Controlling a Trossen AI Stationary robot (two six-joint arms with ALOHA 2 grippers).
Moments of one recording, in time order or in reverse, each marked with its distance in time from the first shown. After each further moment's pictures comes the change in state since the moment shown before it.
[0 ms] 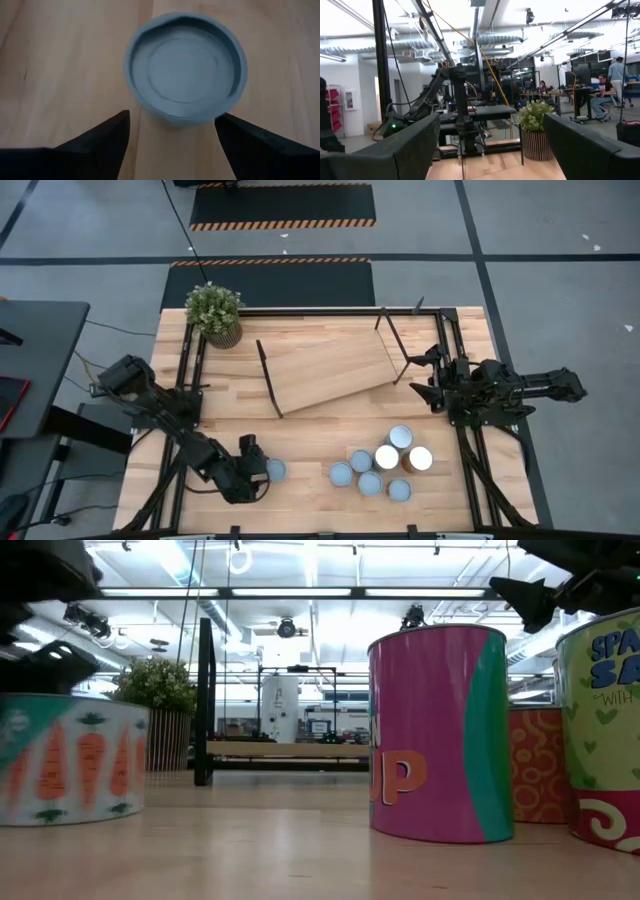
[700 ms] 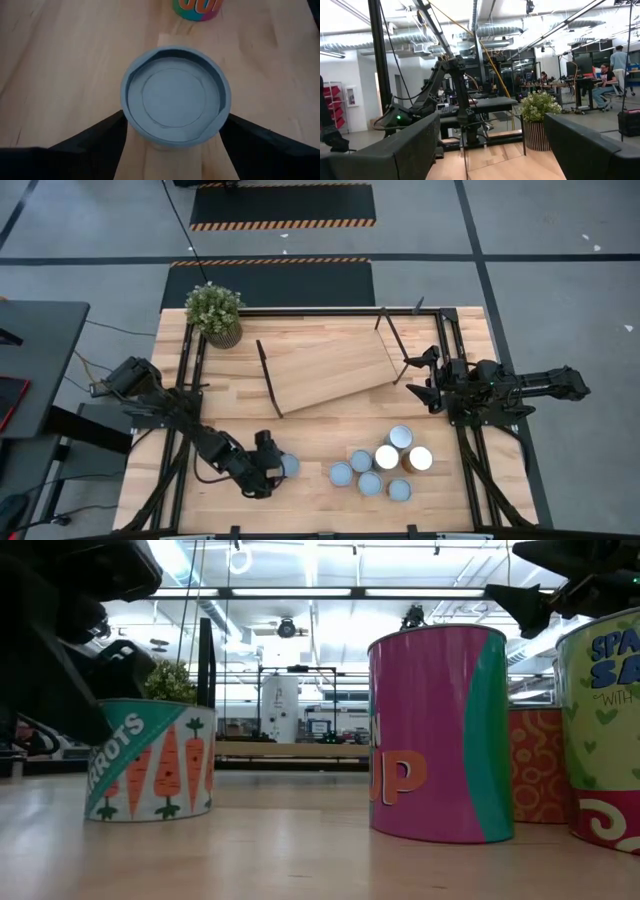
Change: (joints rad) left arm 0.110 0.034 -0.001 0.212 0.005 0.147; right arm 0.000 0.048 0.000 0.006 0.002 0.034
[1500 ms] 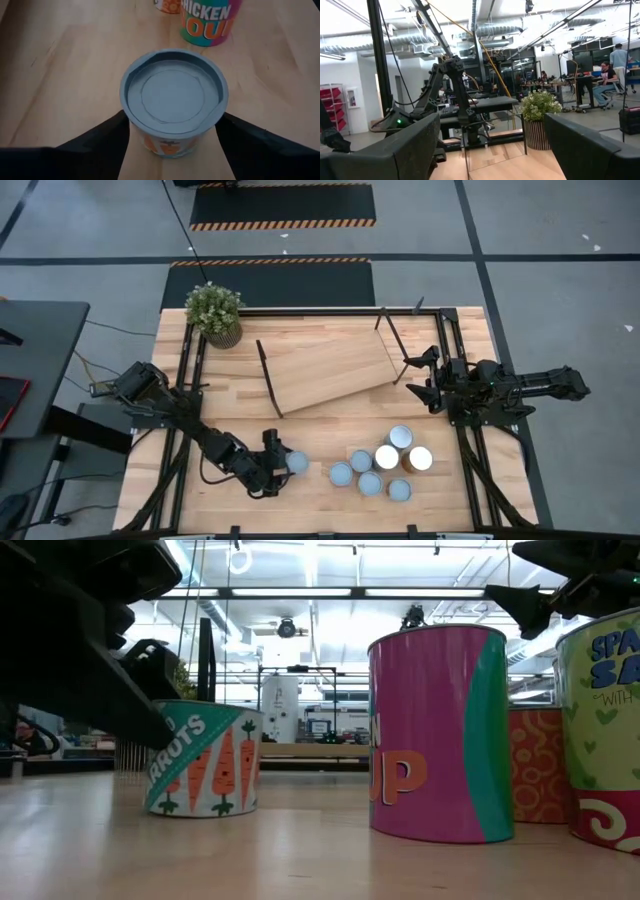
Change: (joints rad) left arm 0.024 0.067 -0.001 0.141 -0.094 0.114; right arm 0.000 0.000 0.000 -0.001 0.002 0.015
